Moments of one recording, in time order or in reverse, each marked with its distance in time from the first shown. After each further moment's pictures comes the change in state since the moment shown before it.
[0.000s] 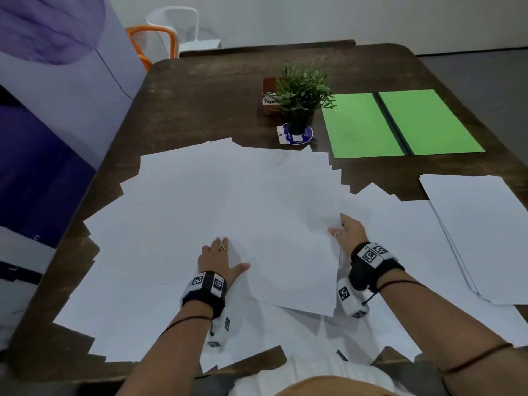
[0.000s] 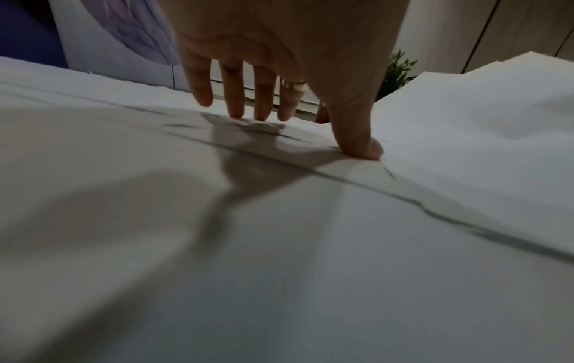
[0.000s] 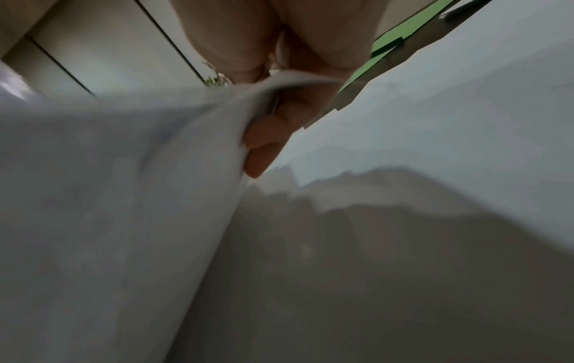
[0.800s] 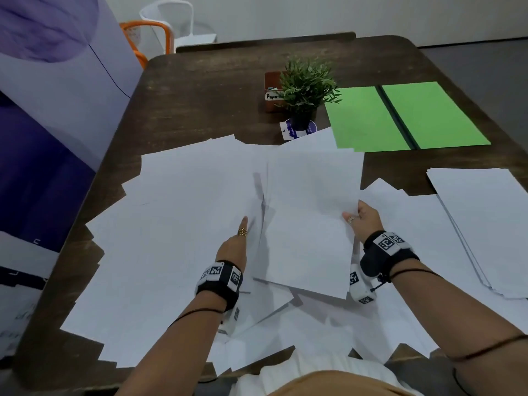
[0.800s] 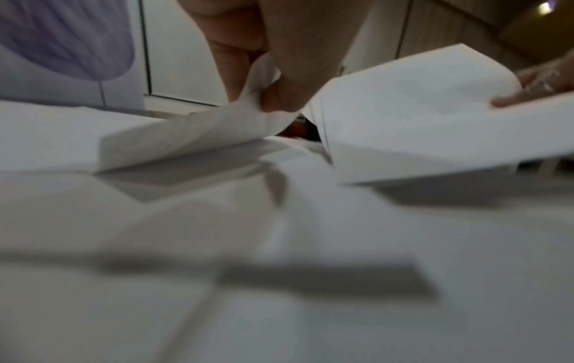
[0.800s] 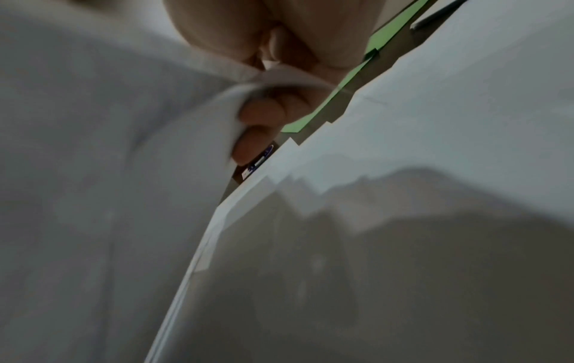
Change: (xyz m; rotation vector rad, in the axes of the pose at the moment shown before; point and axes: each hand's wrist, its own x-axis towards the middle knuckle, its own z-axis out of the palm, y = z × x) left_hand 0.004 0.026 -0.038 -0.030 0.031 0.144; right_hand 0.003 -0.021 -0.006 0.283 0.095 0.045
